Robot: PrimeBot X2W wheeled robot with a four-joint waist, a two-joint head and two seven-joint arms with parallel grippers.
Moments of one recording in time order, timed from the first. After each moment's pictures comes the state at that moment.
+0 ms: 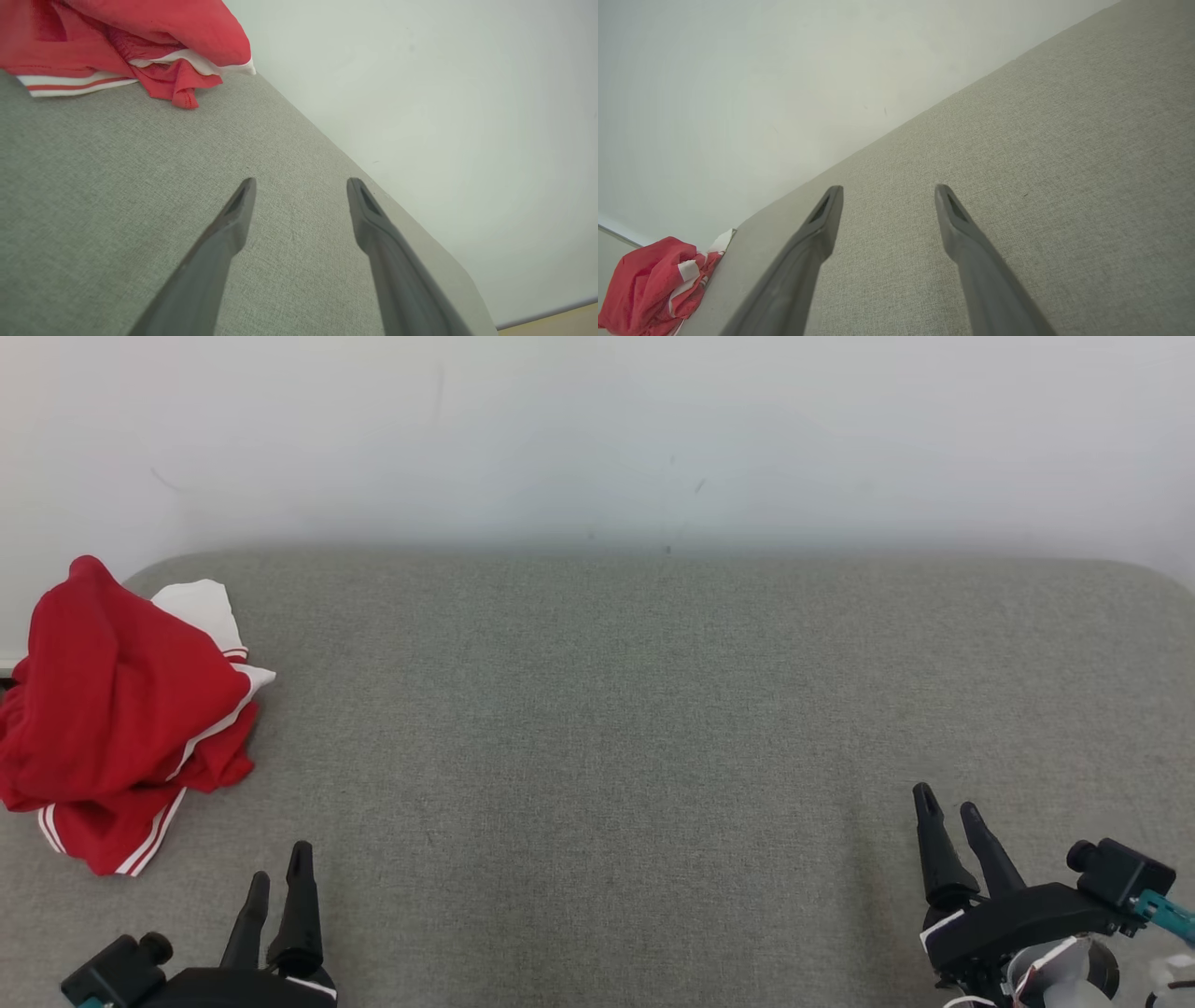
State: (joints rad) left arm -0.08 0.04 -0.05 0.31 -0.73 -0.08 -0.09; right arm -0.12 -0.04 -0.07 0.37 0.69 0.13 -0.09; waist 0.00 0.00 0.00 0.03
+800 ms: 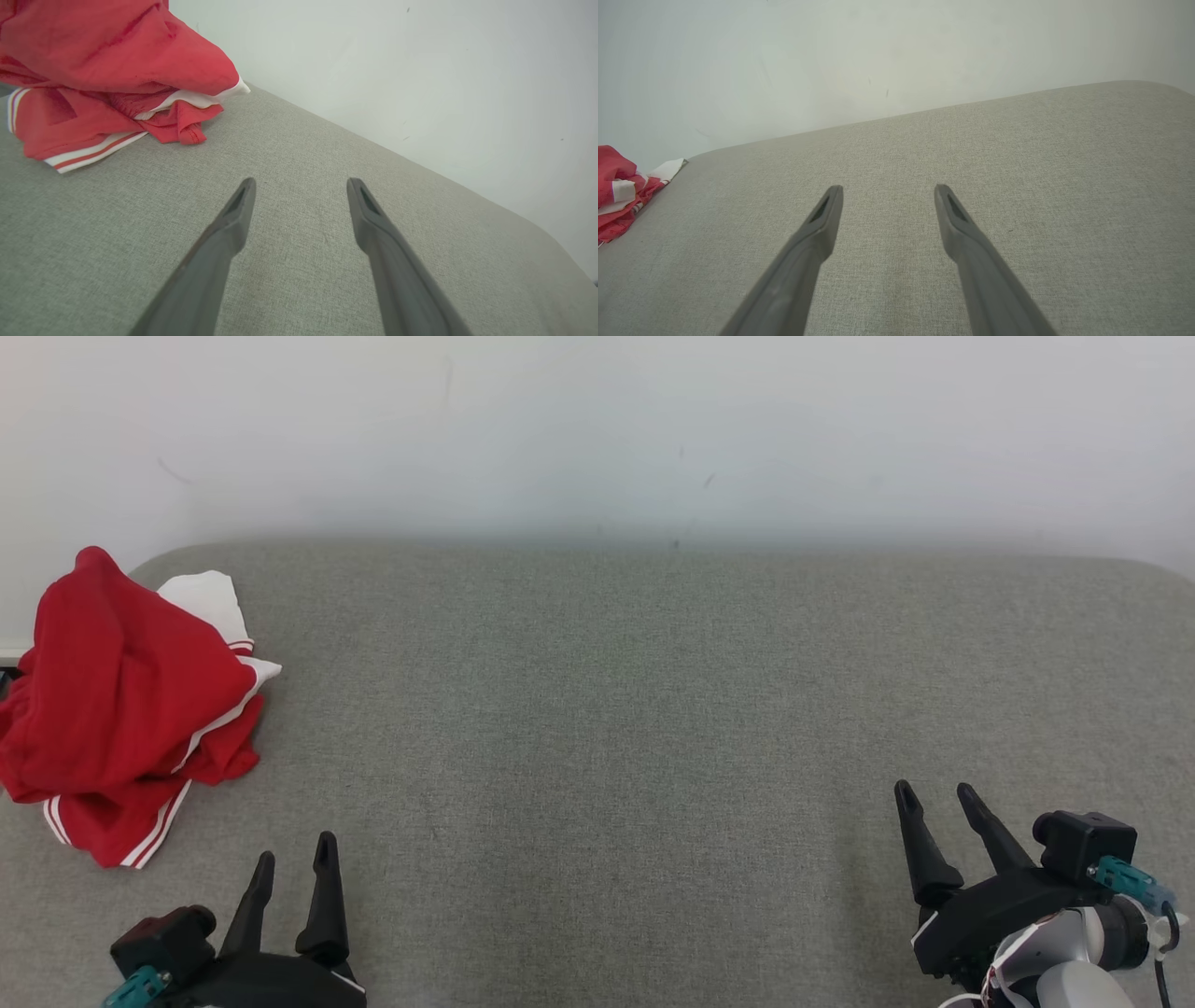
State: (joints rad) left arm -0.12 0.05 -0.10 0.36 -0.44 -0.03 -0.16; right arm -0.12 -0.04 -0.09 0.31 0.34 0.13 -0.02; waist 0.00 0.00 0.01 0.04
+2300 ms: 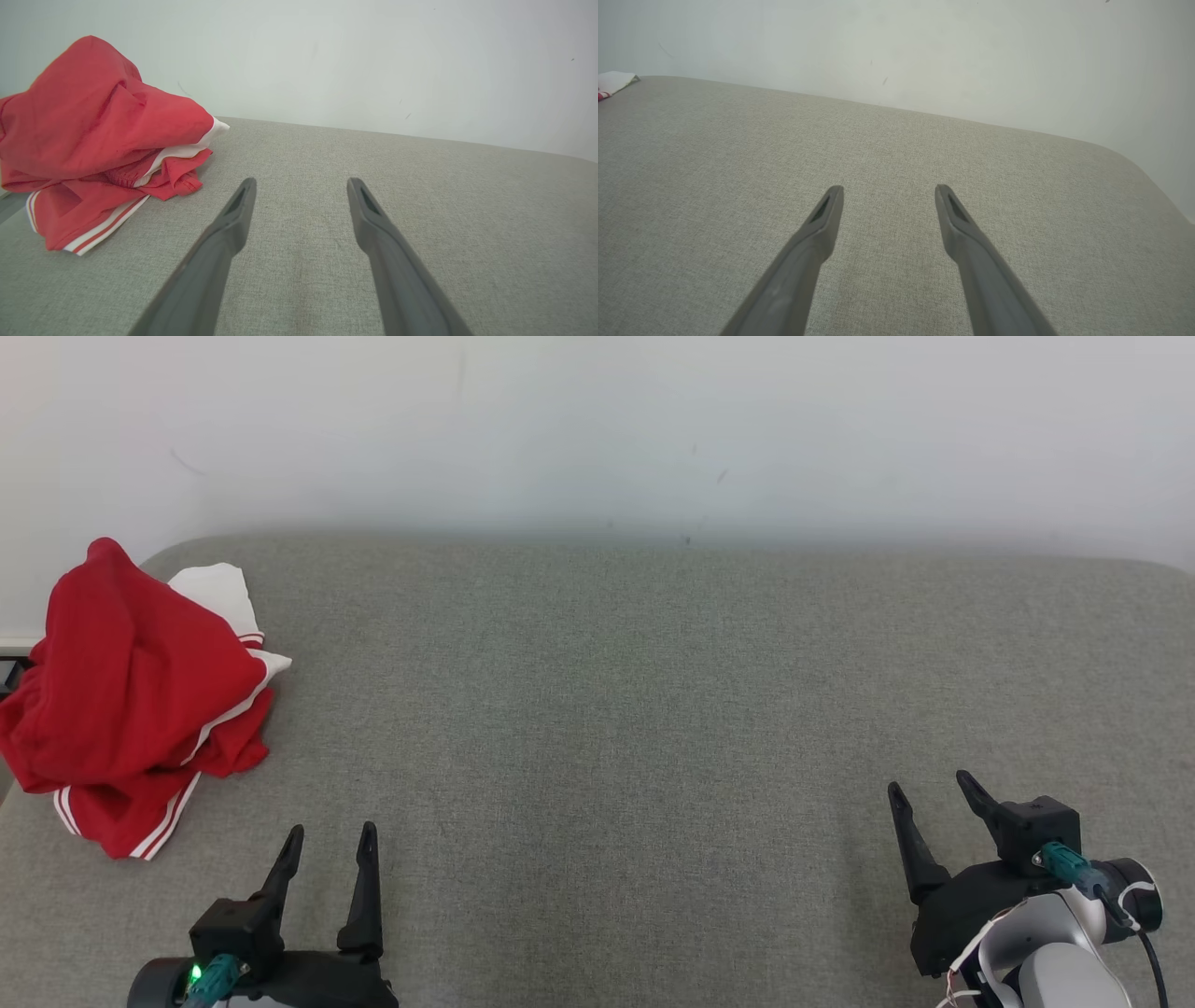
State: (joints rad) left arm -0.16 0.06 -0.17 0.40 -0.13 -0.01 -0.26; right arm -0.18 -0.05 -0.10 0.39 -0.01 0.13 -0.05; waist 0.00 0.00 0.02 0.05
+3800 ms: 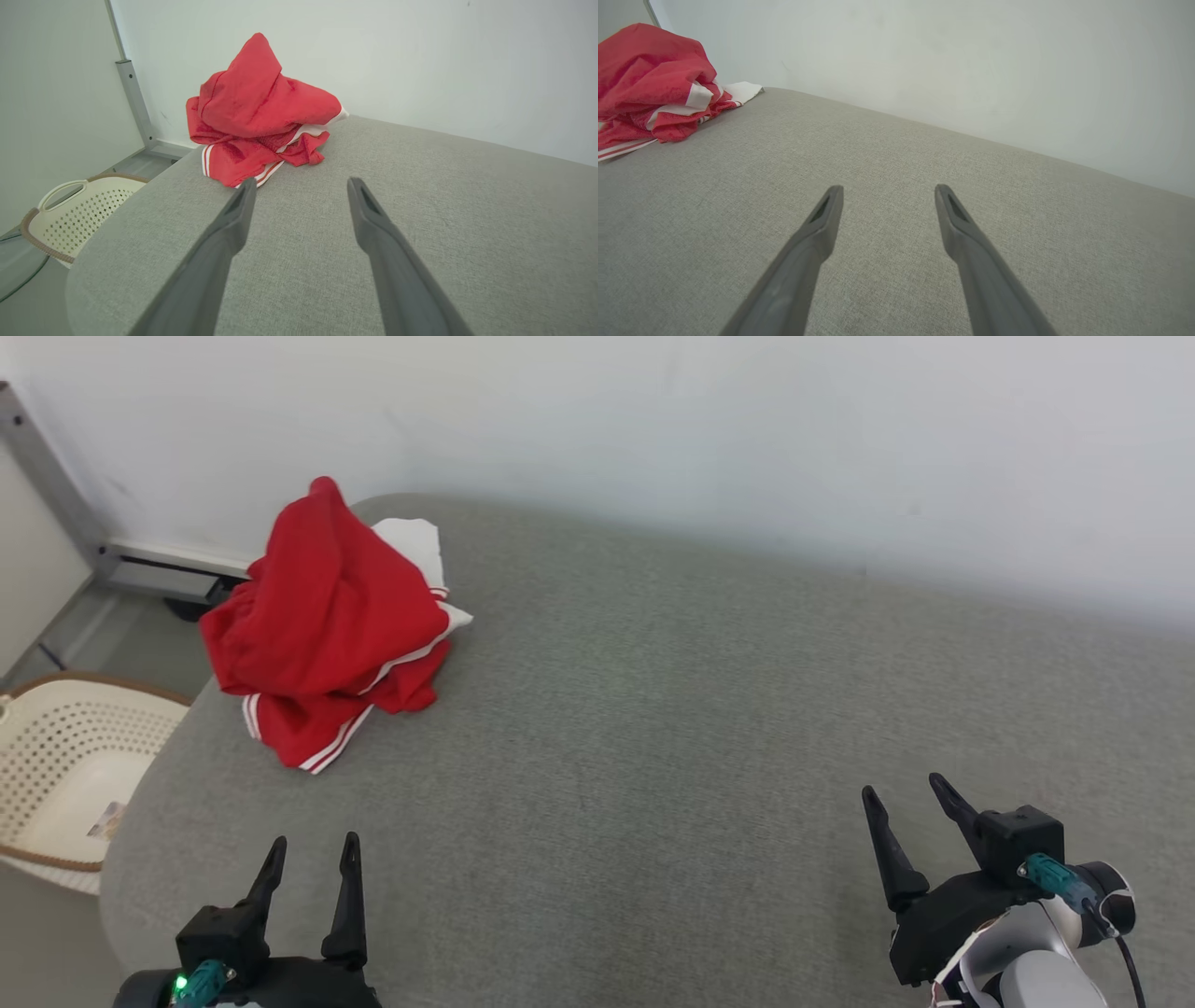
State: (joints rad) left arm -0.16 0.09 -0.18 0.43 -0.15 0.01 -0.26; right arm -0.16 -0.05 -0.04 0.38 0.05 0.13 -0.09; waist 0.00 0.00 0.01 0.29
